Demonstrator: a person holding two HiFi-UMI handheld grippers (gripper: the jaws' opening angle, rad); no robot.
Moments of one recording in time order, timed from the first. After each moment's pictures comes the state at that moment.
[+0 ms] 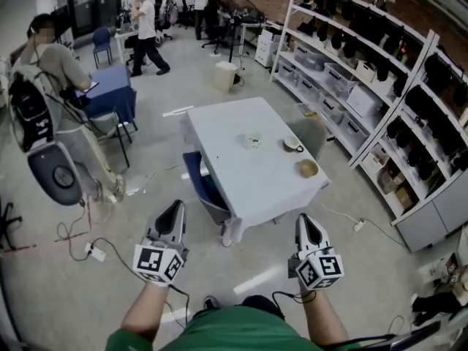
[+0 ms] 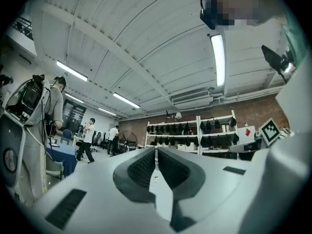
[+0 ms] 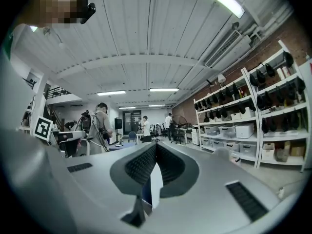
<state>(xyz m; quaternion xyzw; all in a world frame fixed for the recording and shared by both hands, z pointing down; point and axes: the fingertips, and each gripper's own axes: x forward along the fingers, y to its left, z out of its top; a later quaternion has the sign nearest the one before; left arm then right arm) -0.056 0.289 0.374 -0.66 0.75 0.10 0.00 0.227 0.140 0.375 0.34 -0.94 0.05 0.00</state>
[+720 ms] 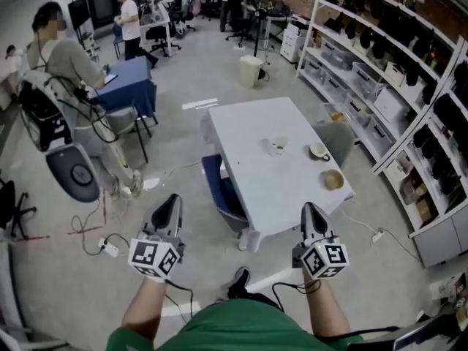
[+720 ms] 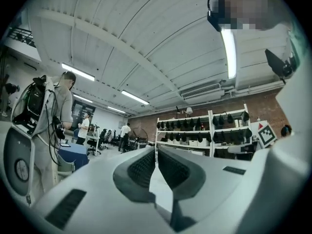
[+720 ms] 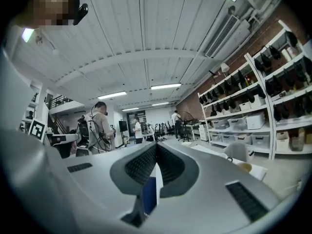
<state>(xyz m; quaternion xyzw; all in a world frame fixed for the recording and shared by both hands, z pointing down) -0.148 0.241 0.389 -0.61 0.78 0.08 -0.01 0.130 0.038 0.404 0.31 -0.95 0.09 -0.01</state>
